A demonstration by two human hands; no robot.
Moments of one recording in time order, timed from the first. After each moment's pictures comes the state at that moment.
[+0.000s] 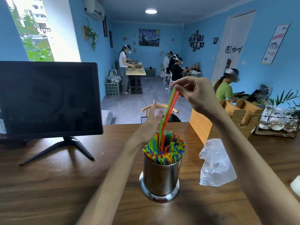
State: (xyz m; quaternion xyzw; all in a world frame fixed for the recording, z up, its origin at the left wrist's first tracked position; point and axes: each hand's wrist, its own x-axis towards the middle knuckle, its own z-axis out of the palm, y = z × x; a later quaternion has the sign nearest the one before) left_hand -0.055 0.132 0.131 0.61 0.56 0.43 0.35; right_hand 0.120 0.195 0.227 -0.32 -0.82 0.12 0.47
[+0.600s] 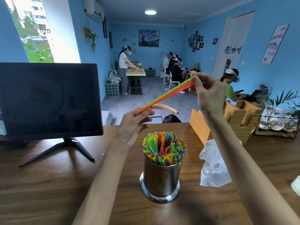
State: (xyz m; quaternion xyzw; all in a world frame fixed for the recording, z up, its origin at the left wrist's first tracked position) left_hand -0.087 0.123 0.137 0.42 0.37 0.68 0.48; right_hand 0.122 0.204 0.211 -0.30 -0.61 0.25 0.69
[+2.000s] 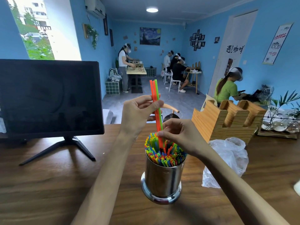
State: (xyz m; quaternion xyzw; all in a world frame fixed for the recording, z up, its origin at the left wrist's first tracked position) left_hand -0.071 0.107 0.172 0.51 0.40 0.69 0.31; right_hand 0.103 0.153 0.134 -0.27 -0.80 0.39 0.38
